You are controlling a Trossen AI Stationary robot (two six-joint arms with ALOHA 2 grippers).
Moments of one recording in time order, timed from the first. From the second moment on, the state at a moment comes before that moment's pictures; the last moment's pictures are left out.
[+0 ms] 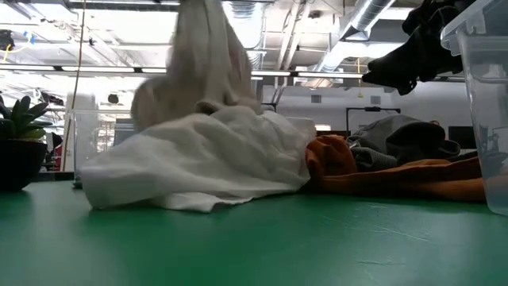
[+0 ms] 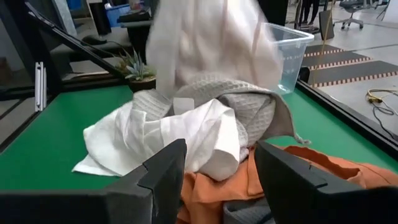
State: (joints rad) left arm 0.05 0.92 0.95 0.01 -0.39 0.29; right arm -0.08 0.60 0.26 0.19 0.08 0.08
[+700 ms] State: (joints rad) left arm 0.35 0.88 0.95 0.98 -0.41 0.98; right arm -0.08 0.60 0.26 0.23 0.08 0.09
